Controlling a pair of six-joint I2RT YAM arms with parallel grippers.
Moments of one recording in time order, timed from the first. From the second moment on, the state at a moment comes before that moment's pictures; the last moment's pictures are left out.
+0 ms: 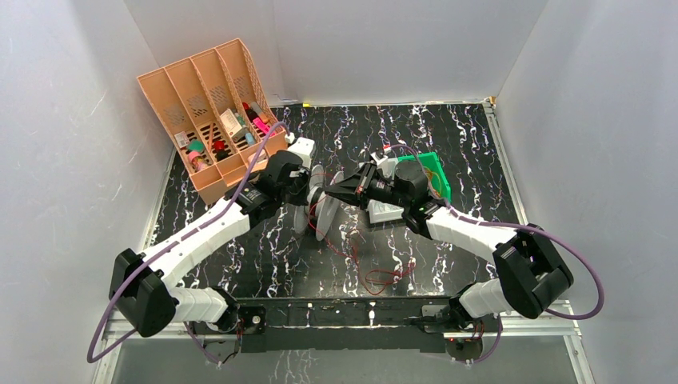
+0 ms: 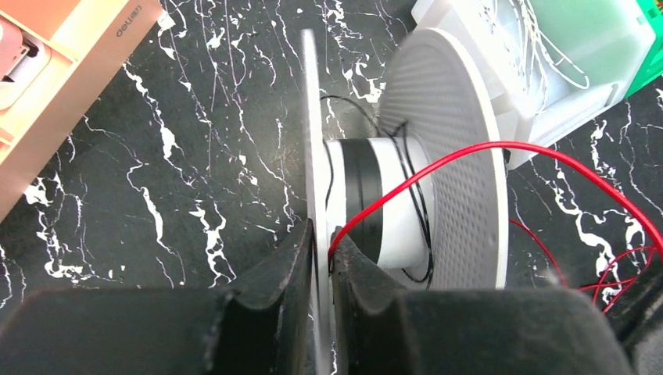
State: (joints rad) left arm -0.70 1.27 1.04 -0.45 -0.20 -0.24; right arm 0.67 1.38 0.72 0.57 -0.56 1.57
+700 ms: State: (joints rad) left arm -0.72 1.28 1.08 -0.53 -0.19 -0.18; right arm 0.65 1.37 0.69 0.46 -0.55 1.40
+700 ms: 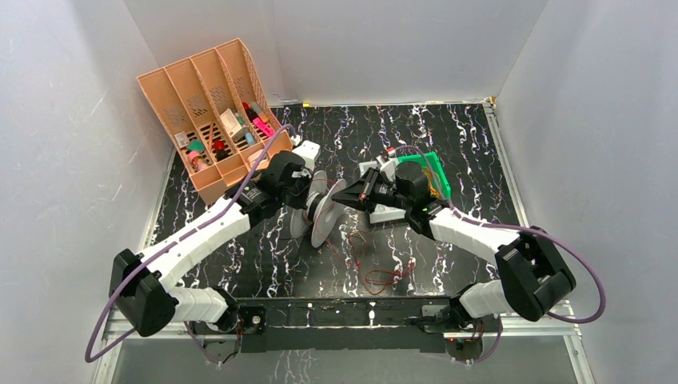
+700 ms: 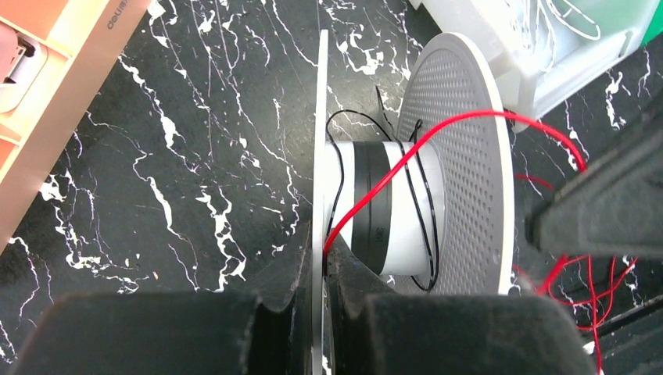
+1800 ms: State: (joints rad) left arm -0.75 1.08 1.22 -0.80 -0.04 -0.11; right arm 0.62 1.18 0.81 -0.08 -0.19 0.55
